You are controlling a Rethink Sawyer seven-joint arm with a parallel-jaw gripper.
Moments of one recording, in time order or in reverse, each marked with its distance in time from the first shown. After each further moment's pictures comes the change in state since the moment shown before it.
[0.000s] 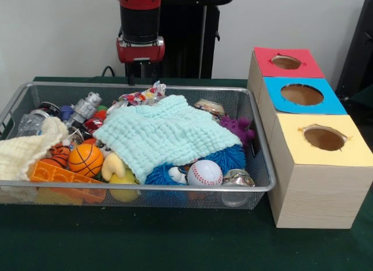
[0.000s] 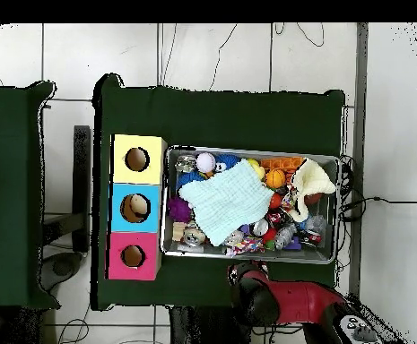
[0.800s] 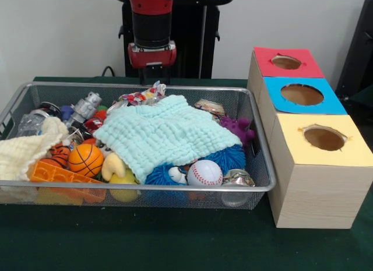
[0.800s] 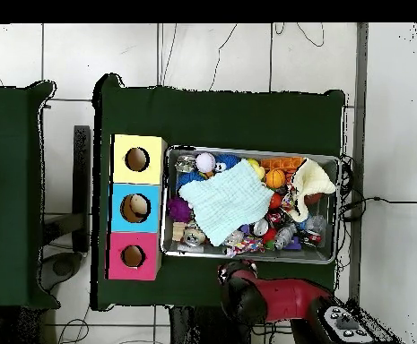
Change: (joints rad) arm 0.055 0.047 -0.008 -0.003 0.000 -0.058 0.000
